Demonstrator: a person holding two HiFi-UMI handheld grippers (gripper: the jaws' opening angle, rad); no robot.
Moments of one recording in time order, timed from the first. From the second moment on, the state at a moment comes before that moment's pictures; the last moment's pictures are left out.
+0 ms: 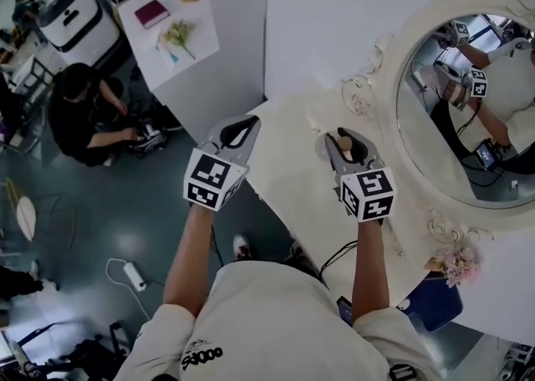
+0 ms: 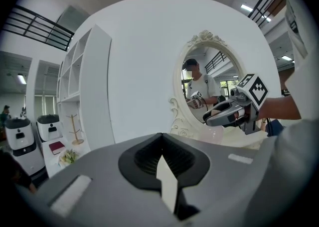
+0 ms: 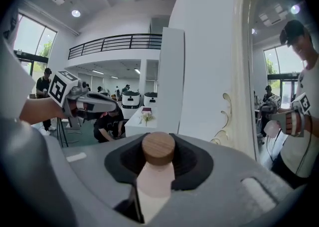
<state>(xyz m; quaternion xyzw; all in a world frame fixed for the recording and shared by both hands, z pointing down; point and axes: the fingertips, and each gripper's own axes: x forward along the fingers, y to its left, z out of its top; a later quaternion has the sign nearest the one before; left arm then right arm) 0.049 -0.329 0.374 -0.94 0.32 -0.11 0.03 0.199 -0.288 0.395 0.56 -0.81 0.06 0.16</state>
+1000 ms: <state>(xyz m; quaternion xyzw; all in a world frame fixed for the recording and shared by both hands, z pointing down) 0.070 -0.296 0.314 -0.95 0.28 -0.07 0.09 0.210 -0.232 0.306 0.61 -0.78 0.01 0.12</state>
